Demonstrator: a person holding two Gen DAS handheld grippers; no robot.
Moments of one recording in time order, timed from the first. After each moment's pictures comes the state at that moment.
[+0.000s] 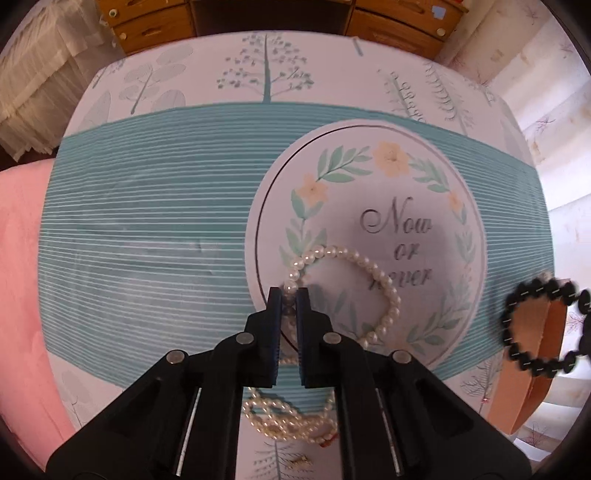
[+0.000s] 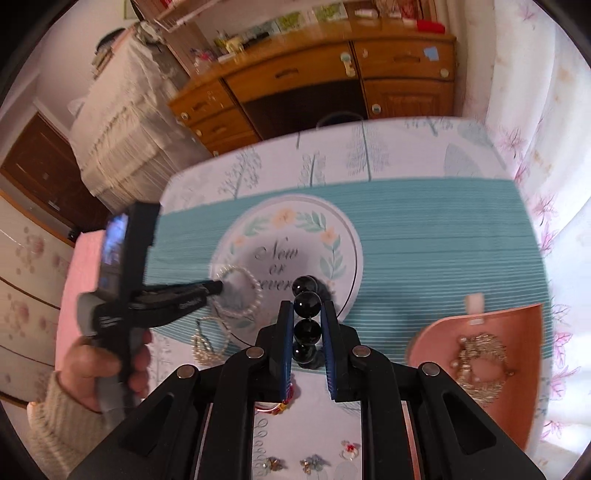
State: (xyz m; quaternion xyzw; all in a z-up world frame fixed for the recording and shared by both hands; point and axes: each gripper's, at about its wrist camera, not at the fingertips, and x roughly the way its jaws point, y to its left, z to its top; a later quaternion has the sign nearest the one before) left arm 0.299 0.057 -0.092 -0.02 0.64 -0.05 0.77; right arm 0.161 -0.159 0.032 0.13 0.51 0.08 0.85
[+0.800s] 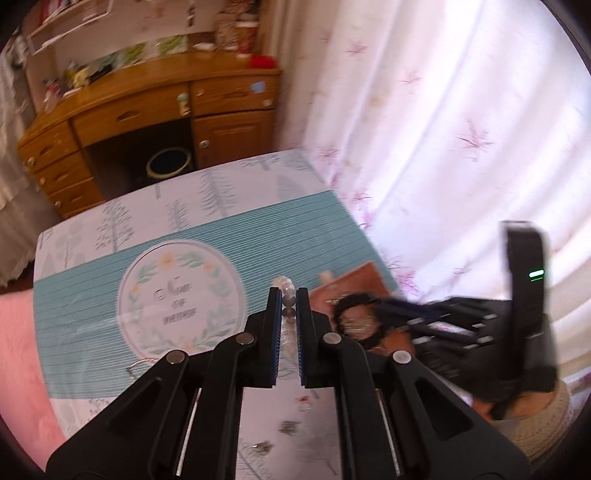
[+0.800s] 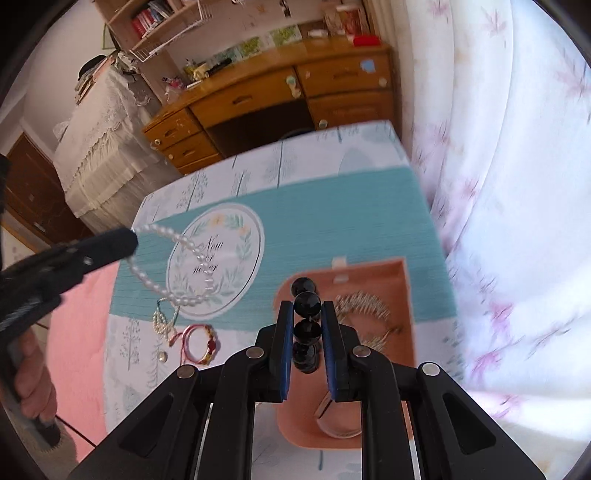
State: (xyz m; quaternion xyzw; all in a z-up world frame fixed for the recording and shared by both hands) left arm 0.180 -0.114 0.110 0.04 0.48 -0.26 0.84; right arm 0.067 -0.285 0.046 0.16 0.51 0.03 0.85
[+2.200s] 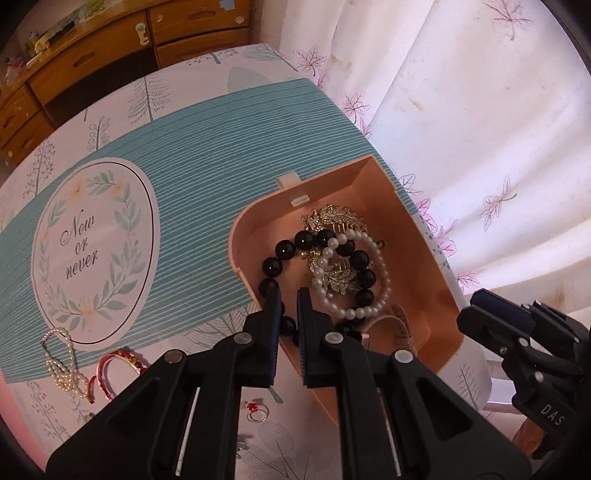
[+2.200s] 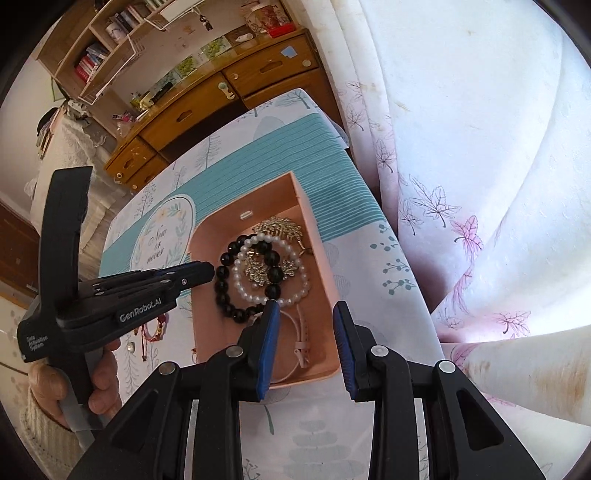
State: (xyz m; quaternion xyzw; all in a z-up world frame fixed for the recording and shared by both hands) left arm 0.169 -0.192 -0.048 0.09 0.57 -0.26 0.77; right arm -0.030 -0.345 -0.013 0.23 0.49 -0.06 0.84
